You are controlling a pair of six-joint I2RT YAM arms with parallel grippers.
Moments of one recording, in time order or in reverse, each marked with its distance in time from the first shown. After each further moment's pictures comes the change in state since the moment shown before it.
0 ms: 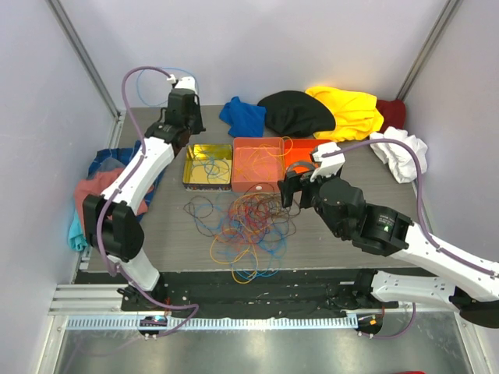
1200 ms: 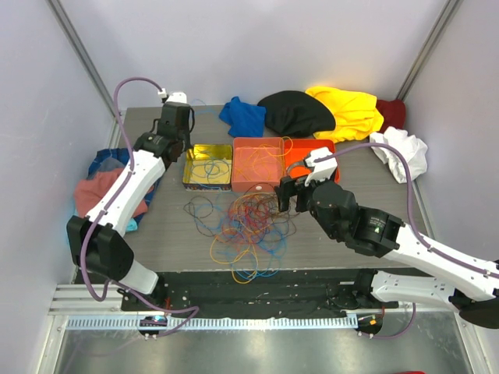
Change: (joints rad) left arm -0.019 -0.175 -0.109 -0.214 -0.176 0.026; right arm -0.010 0.002 -0.084 0.054 -0.029 -0.005
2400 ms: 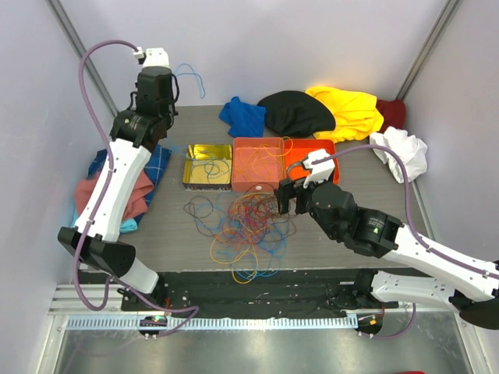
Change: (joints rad) left arm 0.000 0.023 0.418 -0.124 -0.143 0.099; right arm -0.006 -0.004 -0.021 0.004 -0.032 -0.014
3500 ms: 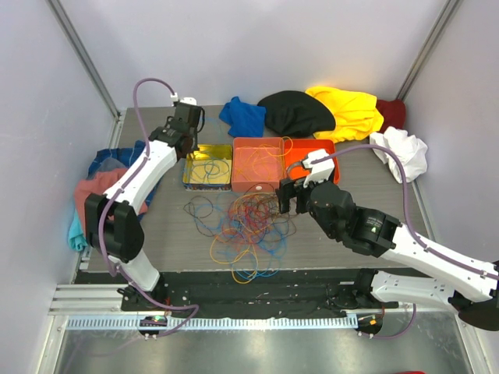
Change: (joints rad) left arm 0.000 0.139 -0.358 0.098 0.138 -0.113; right arm -0.023 0.004 -0.015 -0.001 0.000 0.000
